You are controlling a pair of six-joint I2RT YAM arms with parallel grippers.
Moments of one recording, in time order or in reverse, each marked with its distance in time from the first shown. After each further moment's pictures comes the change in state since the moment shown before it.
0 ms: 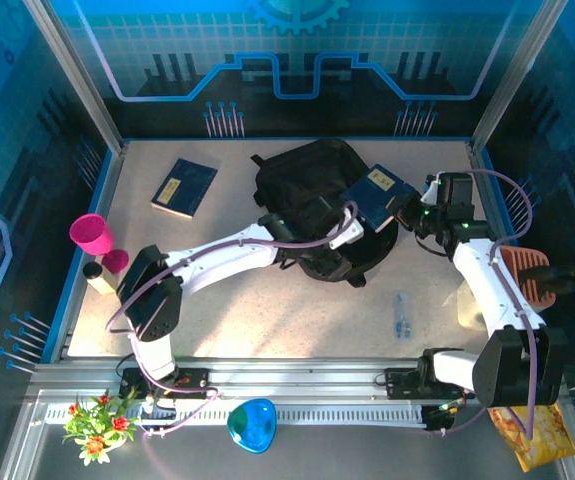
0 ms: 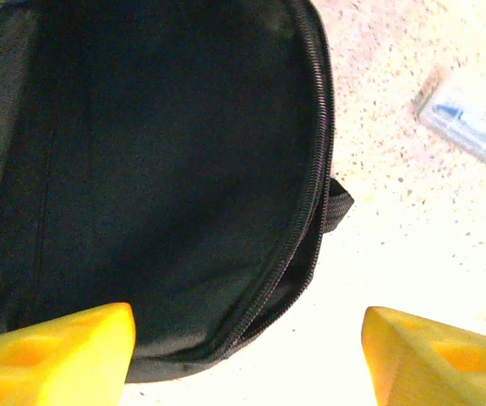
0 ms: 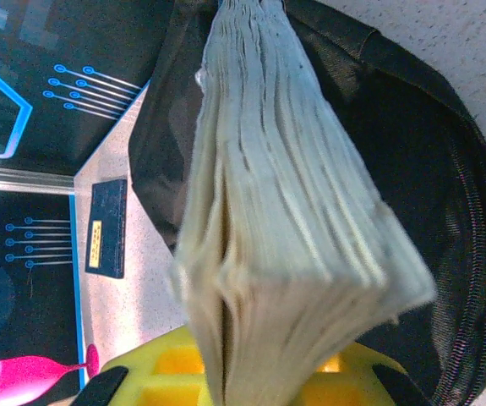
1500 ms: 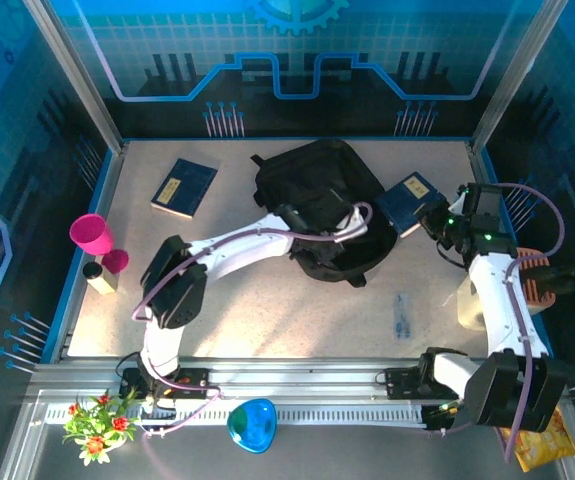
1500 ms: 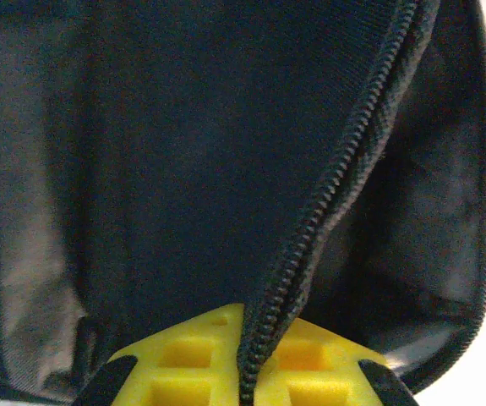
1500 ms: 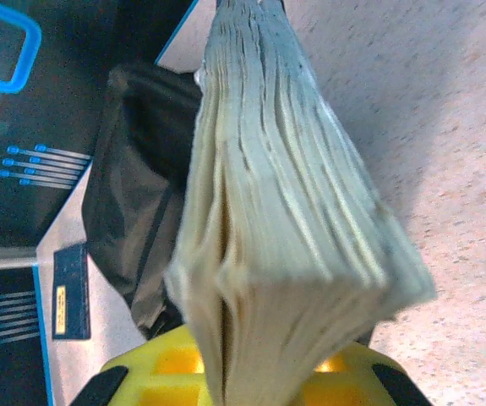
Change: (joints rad) left arm 0.054 0.109 0.120 -0.026 -0.133 0.142; right arm -0.168 -0.126 -0.027 -0.132 0.078 -0.019
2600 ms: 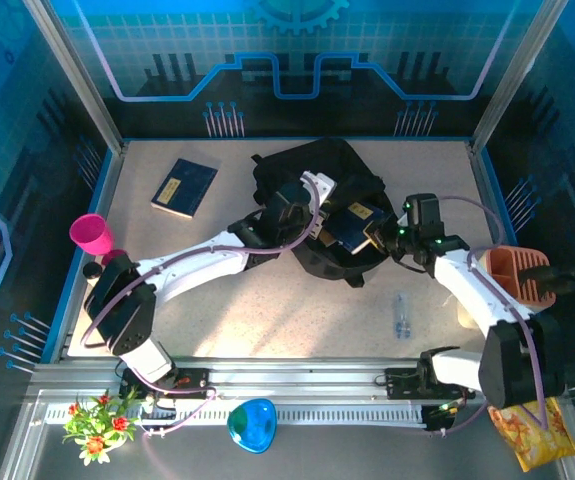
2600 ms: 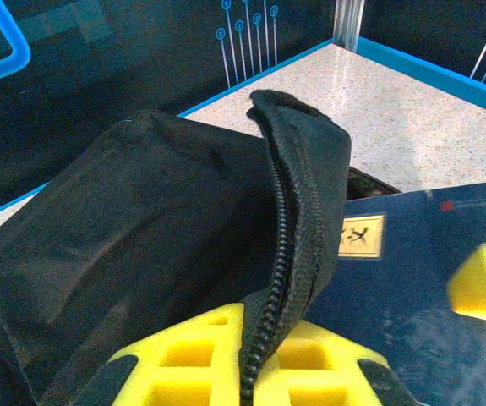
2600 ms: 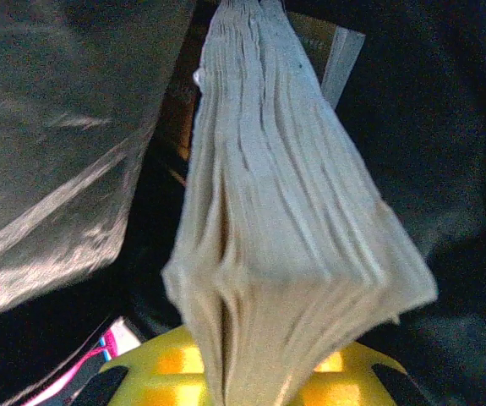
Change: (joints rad) left arm 0.041 -0.299 -0.396 0.658 -0.125 -0.284; right arm 0.348 0.162 -0.149 0.257 -0.010 0.310
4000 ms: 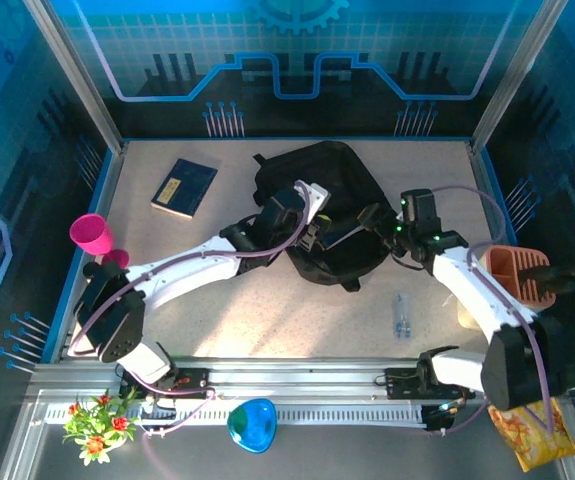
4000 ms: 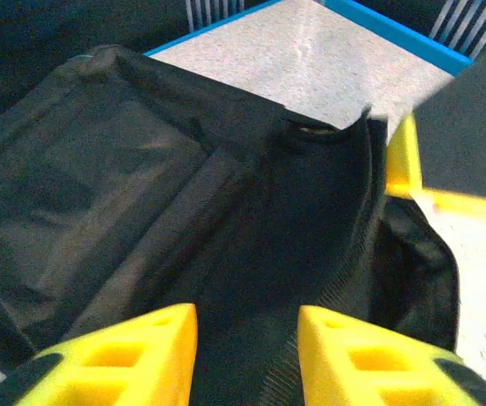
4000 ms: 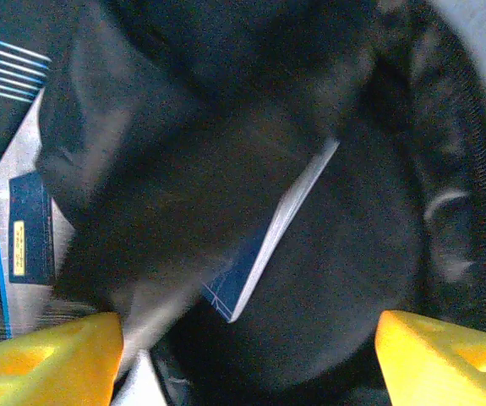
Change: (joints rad) left arm 0.003 -0.075 -0.063 -0.122 0.124 -0.097; right arm 0.040 -0.062 0.061 -0.097 0.229 -0.168
